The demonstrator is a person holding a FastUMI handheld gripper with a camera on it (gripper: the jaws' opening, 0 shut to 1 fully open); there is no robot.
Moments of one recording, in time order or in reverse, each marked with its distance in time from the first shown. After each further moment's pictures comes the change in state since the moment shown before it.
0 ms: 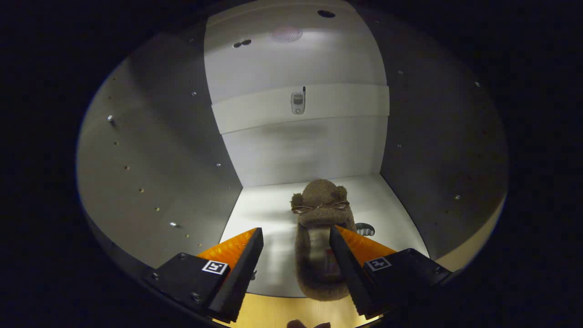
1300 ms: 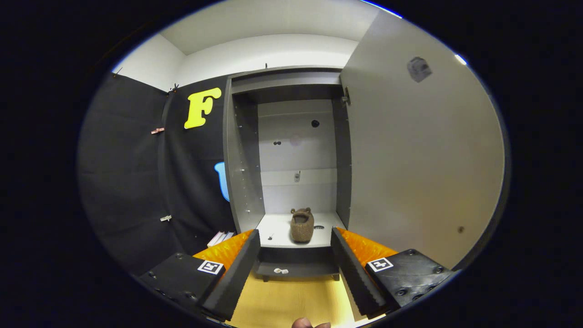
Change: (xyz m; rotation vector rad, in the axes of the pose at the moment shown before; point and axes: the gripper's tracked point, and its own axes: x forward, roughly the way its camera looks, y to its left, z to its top) arm -0.373 -0.025 -0.043 -0.124 -0.438 0.011
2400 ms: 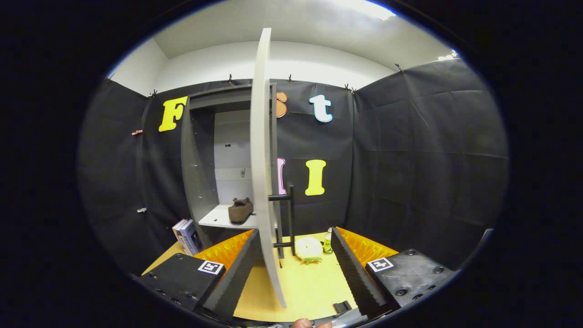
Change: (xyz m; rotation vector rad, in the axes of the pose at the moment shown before) arm -0.129 -0.211 0.000 -0.022 -0.028 -0.179
